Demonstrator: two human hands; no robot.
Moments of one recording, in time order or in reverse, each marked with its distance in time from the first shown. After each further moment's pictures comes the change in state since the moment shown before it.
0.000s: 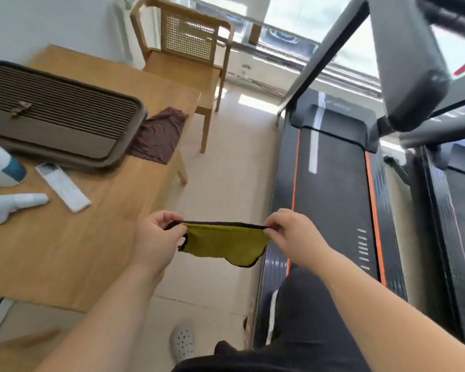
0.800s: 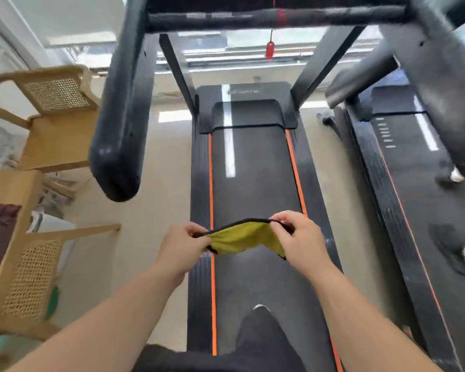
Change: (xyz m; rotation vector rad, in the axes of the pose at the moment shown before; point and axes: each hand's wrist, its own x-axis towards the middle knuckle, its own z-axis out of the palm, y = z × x) left_hand -0.136 0.142 0.578 0.535 -0.371 0.024; right_hand -0.127 0.420 -0.323 0.596 0.444 0.406
